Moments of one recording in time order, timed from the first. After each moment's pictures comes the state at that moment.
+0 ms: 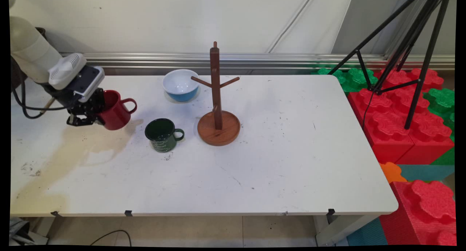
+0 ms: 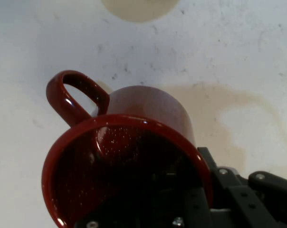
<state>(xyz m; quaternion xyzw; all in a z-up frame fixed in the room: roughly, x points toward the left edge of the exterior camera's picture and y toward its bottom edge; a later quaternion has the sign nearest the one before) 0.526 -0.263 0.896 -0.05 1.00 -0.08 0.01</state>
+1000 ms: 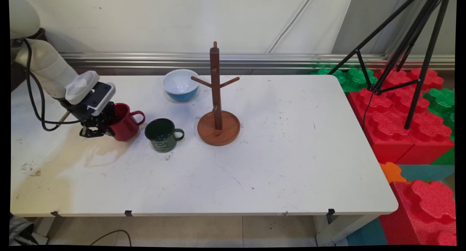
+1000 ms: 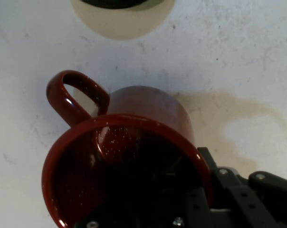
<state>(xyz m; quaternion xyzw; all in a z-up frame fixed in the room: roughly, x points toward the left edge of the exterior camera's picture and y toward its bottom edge) 0.526 -0.272 0.846 -0.04 1.00 -0.07 0.00</state>
